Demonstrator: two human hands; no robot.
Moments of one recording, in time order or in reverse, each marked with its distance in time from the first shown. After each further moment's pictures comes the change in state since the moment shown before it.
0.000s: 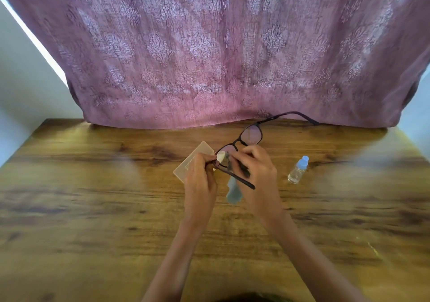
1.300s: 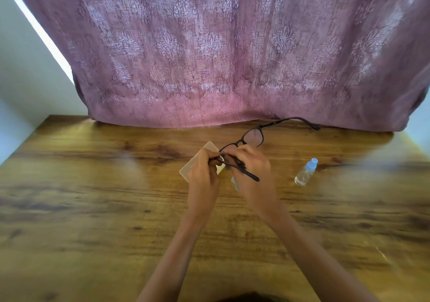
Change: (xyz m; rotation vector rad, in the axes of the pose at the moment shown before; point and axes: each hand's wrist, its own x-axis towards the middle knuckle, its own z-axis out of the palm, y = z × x) left_hand 0.011 -0.020 -0.002 -0.044 -0.025 -0.063; right_hand 0.010 -0.004 0.023 0.011 -0.114 0.013
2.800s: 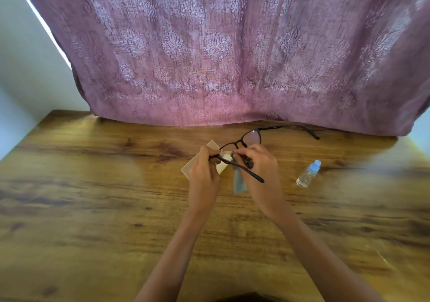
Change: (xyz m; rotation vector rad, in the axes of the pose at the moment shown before) left_hand 0.002 -0.006 0.000 0.021 0.034 0.007; right_hand 0.004 0.006 -0.003 -0.002 -0.044 0.126
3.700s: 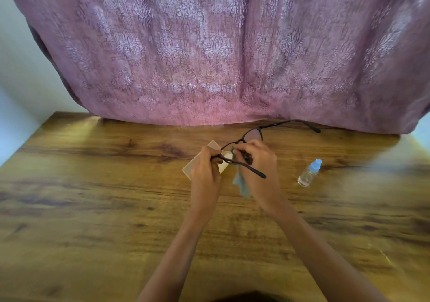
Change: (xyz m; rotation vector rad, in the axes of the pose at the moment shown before) left_hand -0.002 0.000 0.002 -0.010 -0.020 -0.050; right_hand 0.006 0.000 0.004 0.032 0.039 -0.009
